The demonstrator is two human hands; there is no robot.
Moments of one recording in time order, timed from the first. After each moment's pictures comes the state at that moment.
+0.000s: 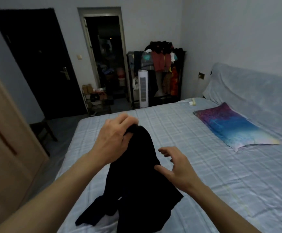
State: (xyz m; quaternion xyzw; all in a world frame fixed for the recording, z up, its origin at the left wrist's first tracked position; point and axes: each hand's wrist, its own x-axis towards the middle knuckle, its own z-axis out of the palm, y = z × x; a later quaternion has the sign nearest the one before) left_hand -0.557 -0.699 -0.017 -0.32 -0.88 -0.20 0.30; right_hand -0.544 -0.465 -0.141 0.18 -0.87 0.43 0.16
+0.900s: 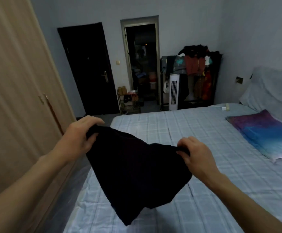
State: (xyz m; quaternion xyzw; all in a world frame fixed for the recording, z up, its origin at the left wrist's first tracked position) left_hand -0.400 -0.851 0.019 -0.20 -0.92 -0.11 0.31; right_hand -0.469 -0.489 -0.084 0.21 -0.90 0.32 0.22
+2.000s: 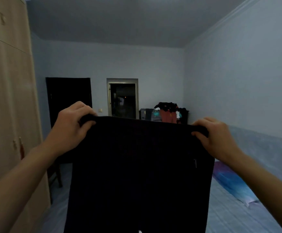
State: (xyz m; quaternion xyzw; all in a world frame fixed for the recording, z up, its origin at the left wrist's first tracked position) left_hand -0.360 -0.896 0.180 -0.26 -0.82 -0.11 0.51; right_hand -0.397 -0.482 0.140 0.24 -0.83 0.19 0.46
